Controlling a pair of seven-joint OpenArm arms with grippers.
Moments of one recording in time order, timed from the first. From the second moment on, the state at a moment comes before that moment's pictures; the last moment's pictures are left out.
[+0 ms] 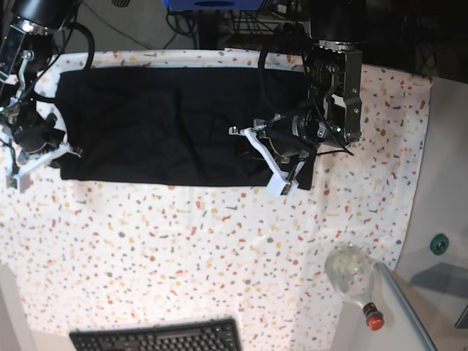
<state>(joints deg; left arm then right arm) 3.1 0.7 -4.0 81.4 -25.9 -25.5 55.6 -7.5 3.2 29.5 91.4 18.4 16.8 -52.0</state>
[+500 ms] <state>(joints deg) 3.0 0.3 1.2 81.4 -25.9 -25.3 55.6 -7.5 3.0 29.5 91.4 18.4 16.8 -52.0</state>
